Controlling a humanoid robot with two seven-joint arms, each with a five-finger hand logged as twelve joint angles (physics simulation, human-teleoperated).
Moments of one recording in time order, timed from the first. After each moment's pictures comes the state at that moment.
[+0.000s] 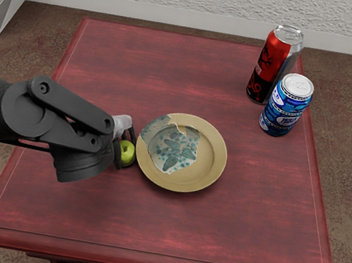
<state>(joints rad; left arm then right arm) -1.68 0.19 0.63 -1.61 0.21 0.61 0.61 -0.12 0.00 0.07 0.19 -0.04 0.12 -0.04</state>
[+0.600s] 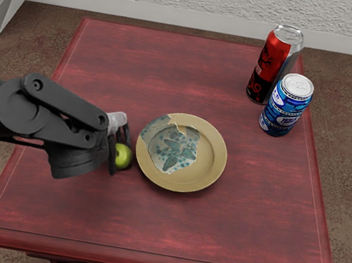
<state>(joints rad) -1.68 0.22 0.64 -1.61 0.22 0.60 0.61 -0.12 0.00 0.07 0.19 -0.04 0.12 -0.04</state>
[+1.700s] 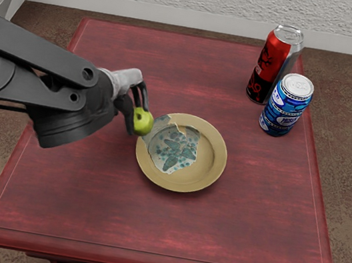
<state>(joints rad) -1.89 0.34 0.55 -1.76 0.20 0.61 0.61 -0.12 0.00 0.07 0.19 -0.04 0.12 -0.04</state>
